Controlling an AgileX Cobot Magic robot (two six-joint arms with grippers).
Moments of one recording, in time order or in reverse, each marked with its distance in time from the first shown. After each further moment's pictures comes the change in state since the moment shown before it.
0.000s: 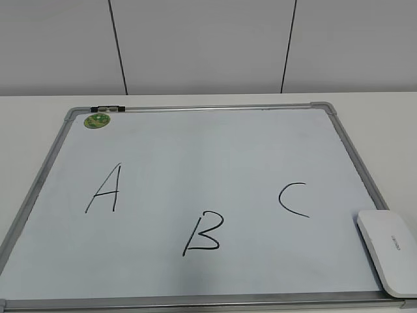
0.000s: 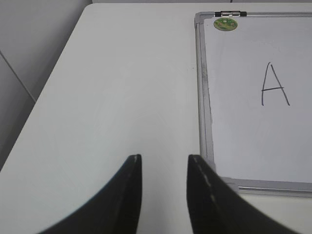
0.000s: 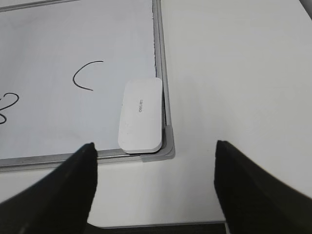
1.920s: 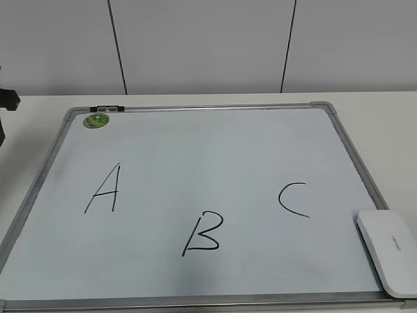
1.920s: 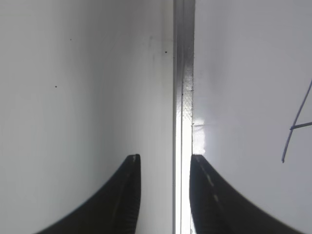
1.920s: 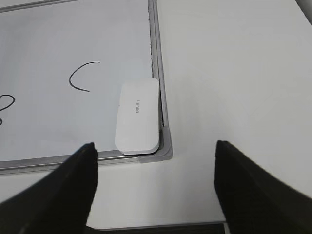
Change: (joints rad) left arm -0.010 1.761 -0.848 -0.096 -0.074 0.019; right arm -0.011 0.000 0.000 0.000 0.000 0.000
